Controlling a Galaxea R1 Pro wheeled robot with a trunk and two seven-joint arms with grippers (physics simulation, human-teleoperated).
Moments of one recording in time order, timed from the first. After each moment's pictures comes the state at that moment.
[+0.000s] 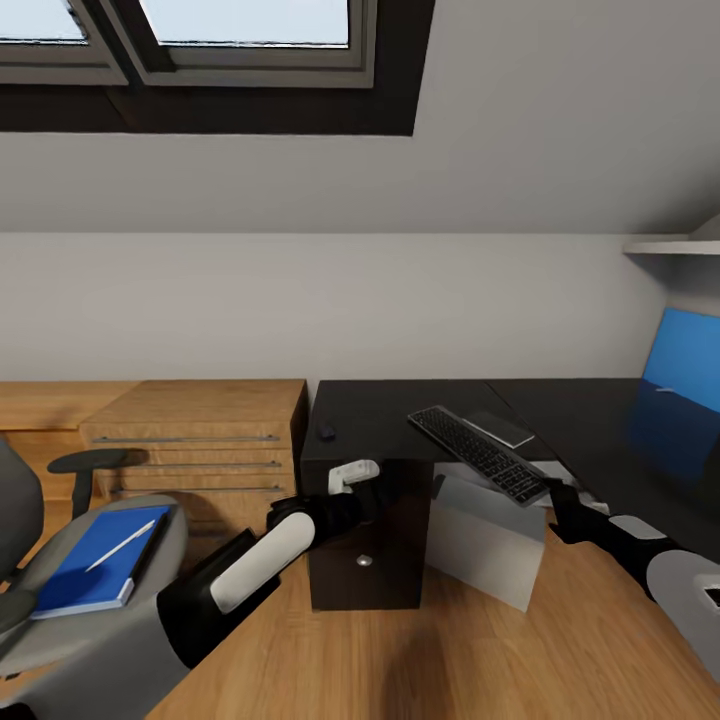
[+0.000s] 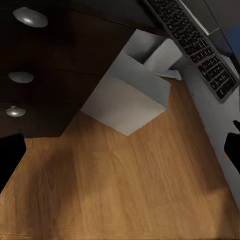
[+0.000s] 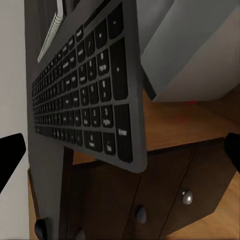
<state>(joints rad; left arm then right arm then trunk) -0.73 0.08 -0.88 -1.35 1.41 0.42 0.70 -0.98 -0.36 -0.05 -0.02 -1.32 0.37 0.14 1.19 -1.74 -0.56</state>
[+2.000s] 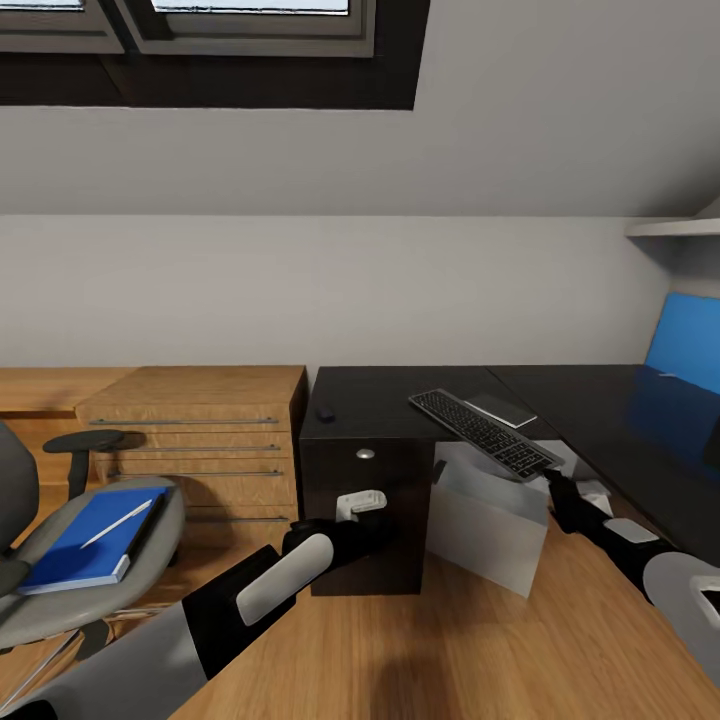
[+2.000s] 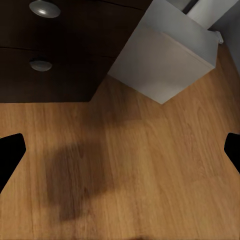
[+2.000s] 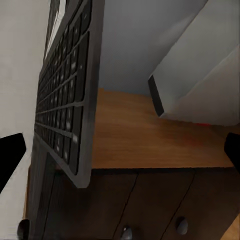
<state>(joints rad) -0.73 0.04 -0.98 -1.19 1.40 0.41 0.70 -0.98 -0.35 -0.05 -0.01 -1.24 0.27 0.32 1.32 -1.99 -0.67</state>
